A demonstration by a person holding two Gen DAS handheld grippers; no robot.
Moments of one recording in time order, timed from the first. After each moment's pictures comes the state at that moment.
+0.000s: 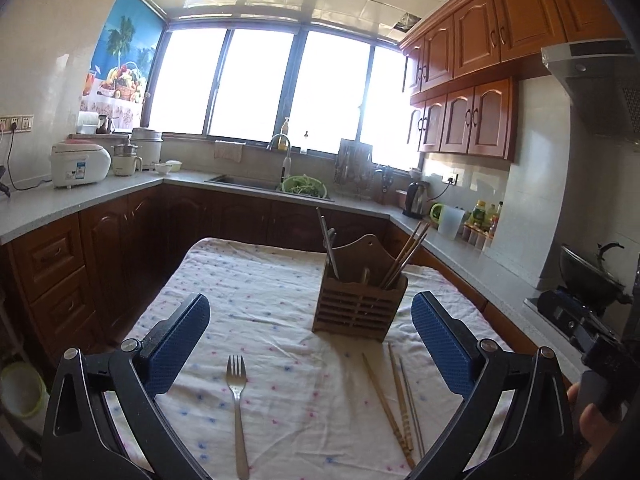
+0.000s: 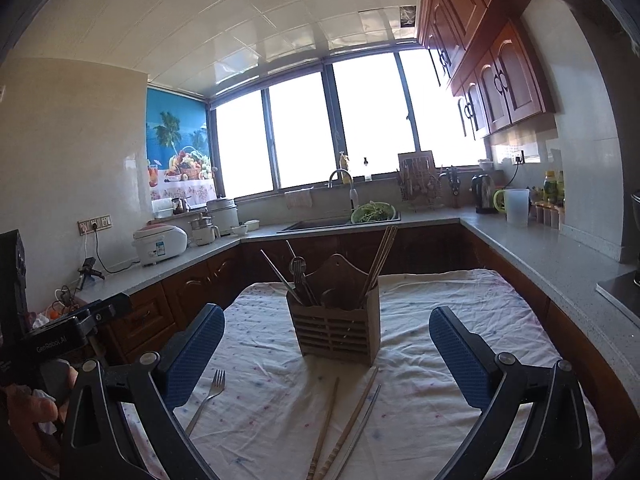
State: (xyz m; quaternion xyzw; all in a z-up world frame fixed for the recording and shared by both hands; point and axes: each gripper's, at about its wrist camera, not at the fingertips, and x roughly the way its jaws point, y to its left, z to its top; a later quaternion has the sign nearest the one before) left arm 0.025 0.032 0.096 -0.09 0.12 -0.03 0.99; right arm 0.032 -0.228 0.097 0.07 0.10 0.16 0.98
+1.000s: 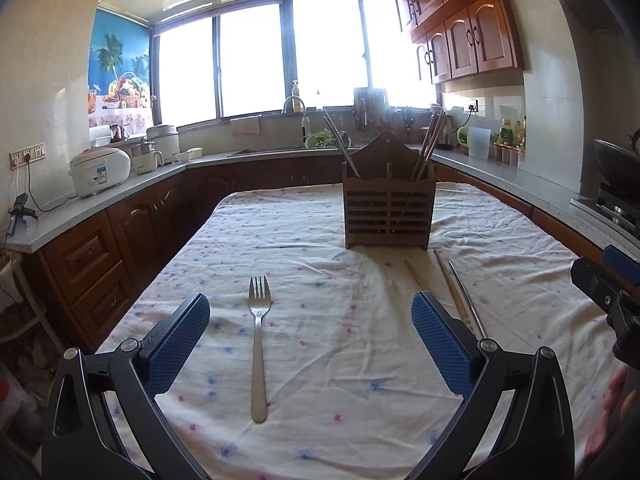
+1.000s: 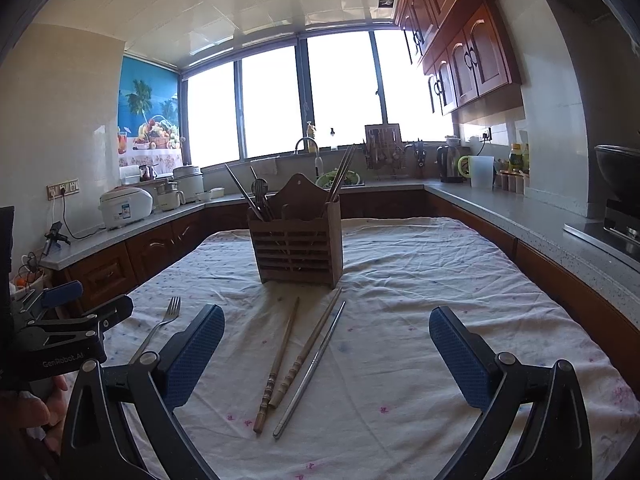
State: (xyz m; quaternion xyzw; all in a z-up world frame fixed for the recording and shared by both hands) left arm 0.020 -0.017 -0.003 0.03 0.19 0.03 0.98; right arm 0.004 -0.229 0.000 0.05 0.13 0.09 0.99
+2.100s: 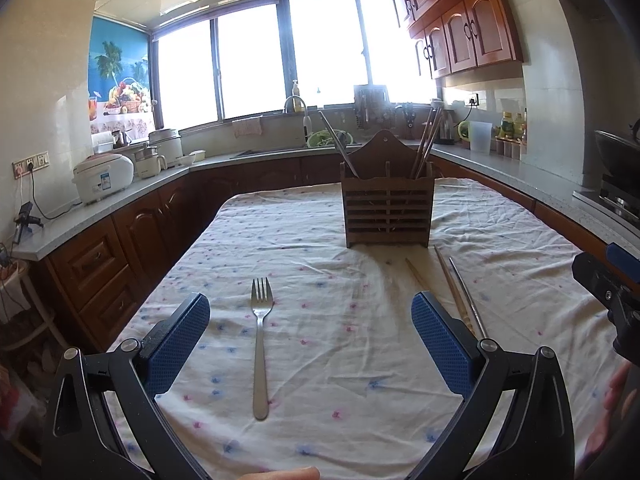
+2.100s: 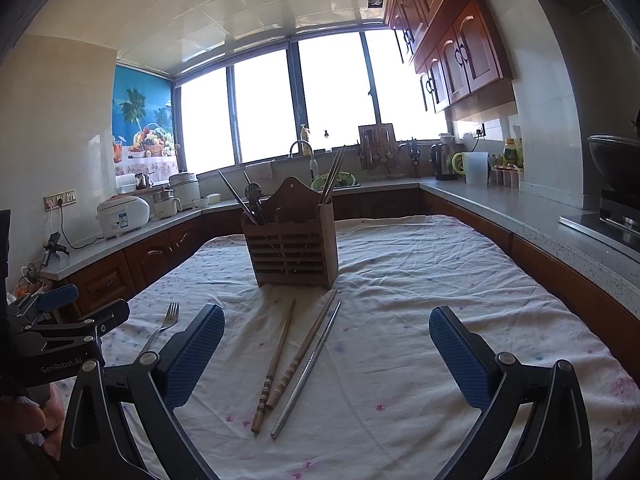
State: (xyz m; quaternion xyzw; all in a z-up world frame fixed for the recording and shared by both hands) left arm 0.019 -0.023 0.001 0.04 0.19 0.04 0.98; right arm 0.002 -0.235 0.000 0.07 0.13 0.09 0.98
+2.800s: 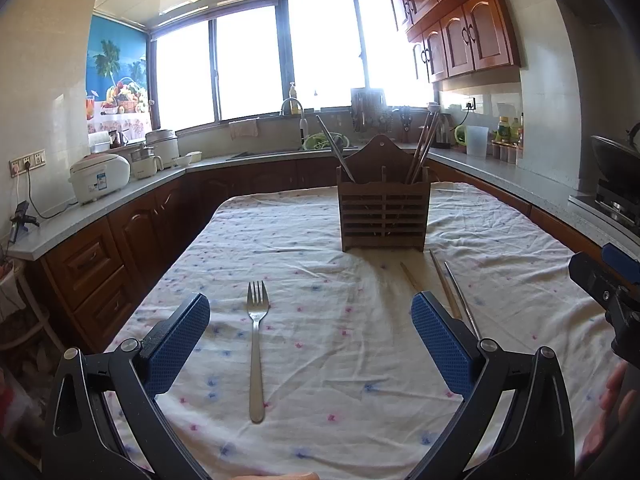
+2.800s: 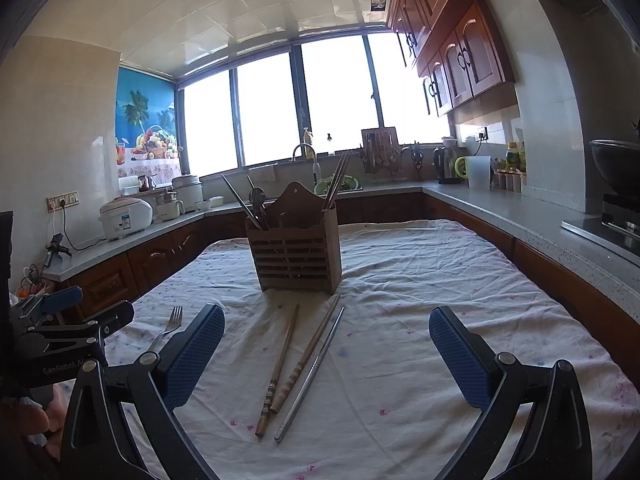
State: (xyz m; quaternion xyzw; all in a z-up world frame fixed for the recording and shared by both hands) left arm 0.018 -0.024 0.004 0.03 0.19 0.03 0.98; right arm 0.000 -0.234 0.004 0.06 0.13 0.09 0.99
